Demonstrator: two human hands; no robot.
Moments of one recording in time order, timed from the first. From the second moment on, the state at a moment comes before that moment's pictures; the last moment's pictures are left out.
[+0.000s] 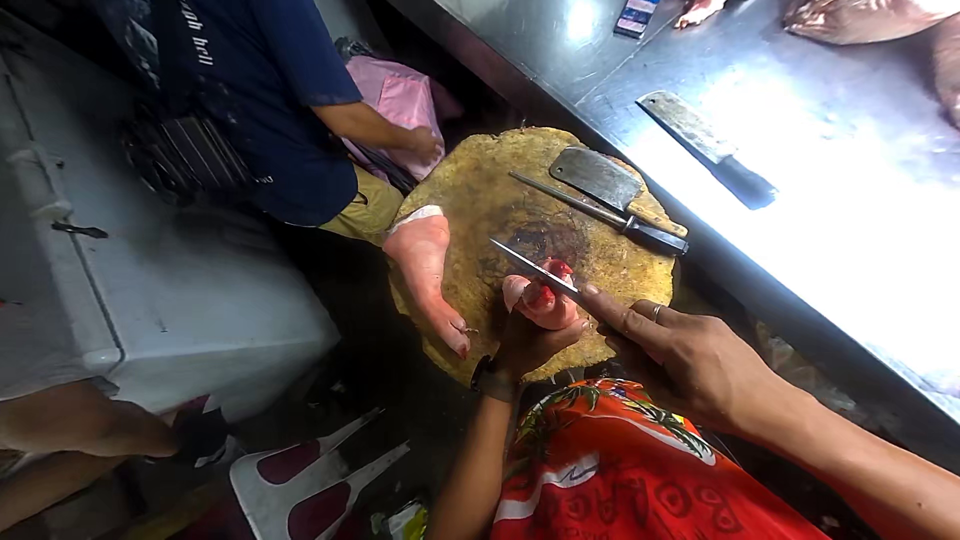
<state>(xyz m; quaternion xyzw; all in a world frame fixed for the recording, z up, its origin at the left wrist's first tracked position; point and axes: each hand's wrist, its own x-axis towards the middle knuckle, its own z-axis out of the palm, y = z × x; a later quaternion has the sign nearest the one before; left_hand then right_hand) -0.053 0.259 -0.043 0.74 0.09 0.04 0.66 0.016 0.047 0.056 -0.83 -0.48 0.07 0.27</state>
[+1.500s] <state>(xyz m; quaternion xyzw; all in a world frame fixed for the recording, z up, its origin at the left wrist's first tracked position) -0.084 0.275 -0.053 0.71 0.20 0.10 0.67 0.077 -0.051 -0.157 -0.73 0.26 0.29 0.56</state>
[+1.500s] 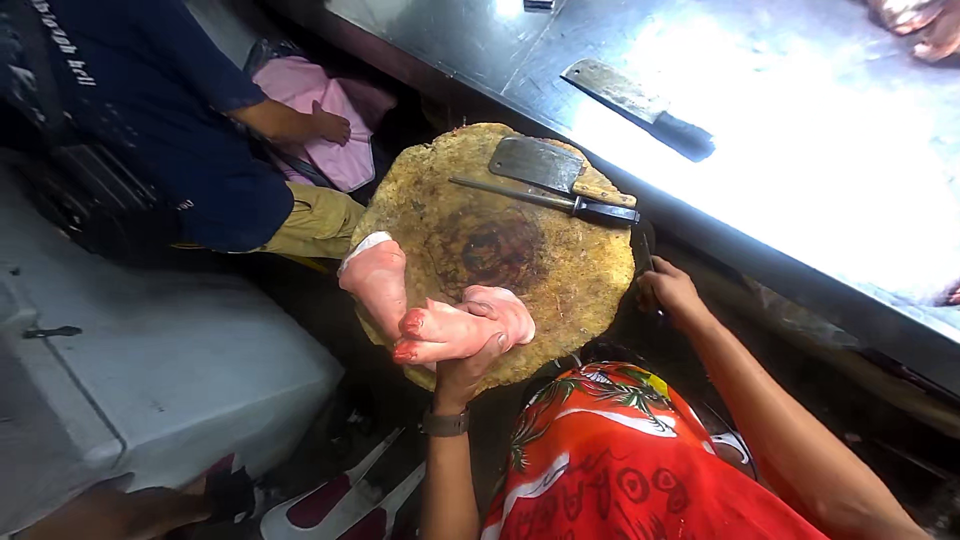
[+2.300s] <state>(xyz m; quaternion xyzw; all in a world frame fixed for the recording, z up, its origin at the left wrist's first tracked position) -0.109 0.280 -0.057 0.65 0.23 0.21 0.69 -0.021 -0.042 -0.076 -0.72 -0.02 0.32 0.61</state>
